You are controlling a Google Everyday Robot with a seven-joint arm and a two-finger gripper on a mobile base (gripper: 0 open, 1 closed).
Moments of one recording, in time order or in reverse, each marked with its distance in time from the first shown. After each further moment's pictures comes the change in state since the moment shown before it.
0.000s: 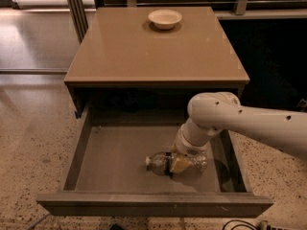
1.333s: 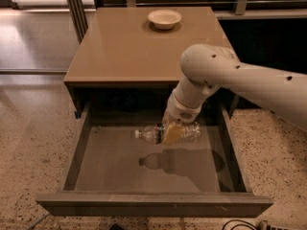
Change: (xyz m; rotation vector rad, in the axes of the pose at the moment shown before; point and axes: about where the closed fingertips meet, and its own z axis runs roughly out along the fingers) arm -0.060 -0.036 -0.089 -0.015 -0.022 -0.072
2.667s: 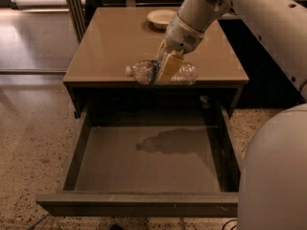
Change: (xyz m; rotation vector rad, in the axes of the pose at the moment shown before) arm -0.072 -0.089 -0.154 0.014 -0.167 -0.113
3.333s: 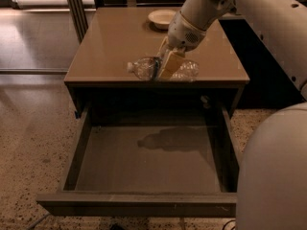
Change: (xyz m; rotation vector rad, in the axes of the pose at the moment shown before) arm 0.002 -0.011 -0.004 0.031 -0.009 0.003
